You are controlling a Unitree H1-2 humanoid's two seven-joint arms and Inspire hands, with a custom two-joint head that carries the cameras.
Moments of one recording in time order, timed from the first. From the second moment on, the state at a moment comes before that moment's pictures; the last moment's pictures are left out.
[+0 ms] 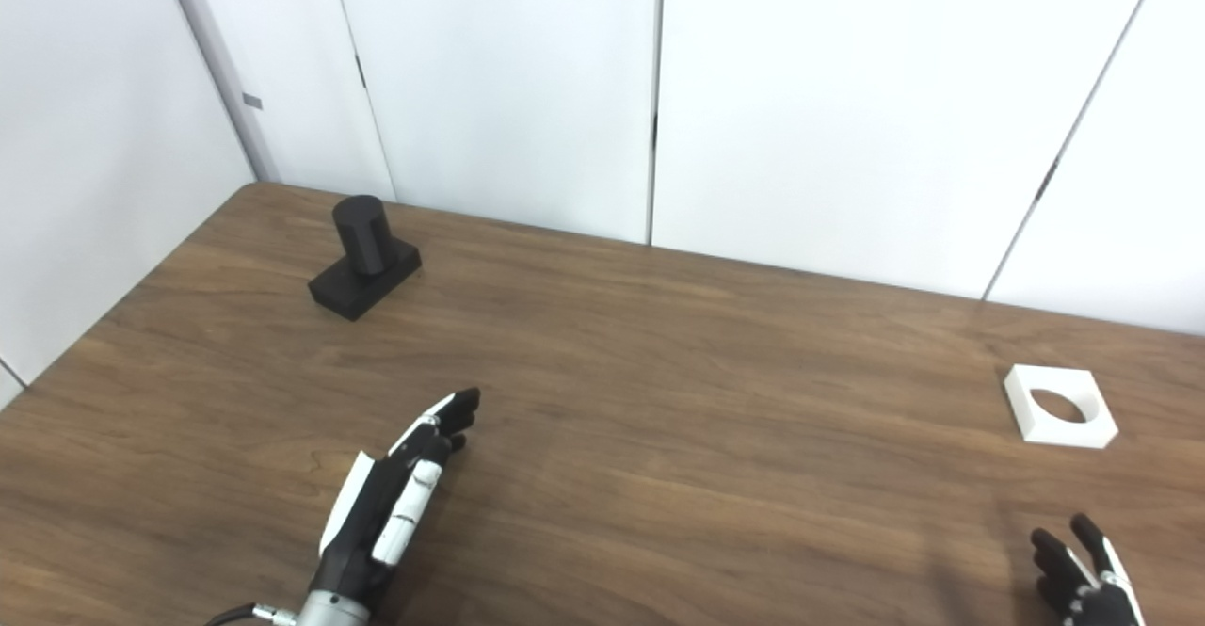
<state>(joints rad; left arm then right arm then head) 0.30 0.12 -0.06 -0.24 0.11 -0.13 0.10 0.33 -0.14 -0.12 -0.30 0.02 -0.03 -0.03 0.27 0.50</state>
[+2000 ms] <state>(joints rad) -0.22 0.40 0.08 0.03 0.96 0.46 0.16 0.35 -0.14 -0.11 -0.29 -0.02 -0.07 -0.05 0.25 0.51</state>
